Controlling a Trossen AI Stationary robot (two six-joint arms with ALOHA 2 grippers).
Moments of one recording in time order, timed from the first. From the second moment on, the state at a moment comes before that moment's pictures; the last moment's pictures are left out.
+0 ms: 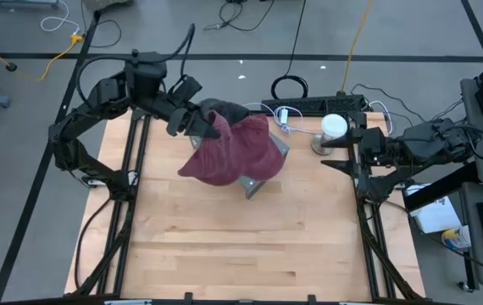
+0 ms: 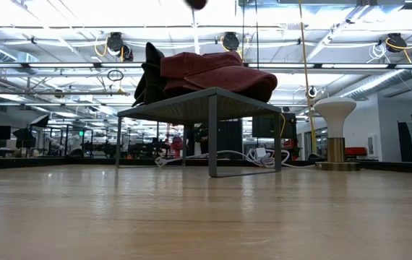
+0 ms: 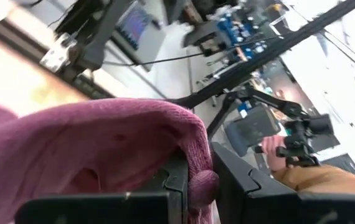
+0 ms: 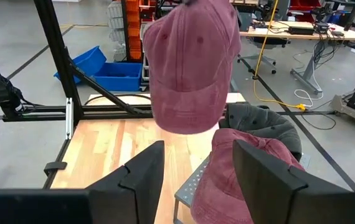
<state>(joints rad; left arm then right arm) 0.30 1.45 1.97 -0.79 0.68 -0.72 0.41 1.04 1.64 -0.90 0.50 0.13</state>
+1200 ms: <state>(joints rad) 0.31 1.85 2.35 -1.04 0.71 -0.52 0.41 1.04 1.64 -0.84 0.52 0.09</state>
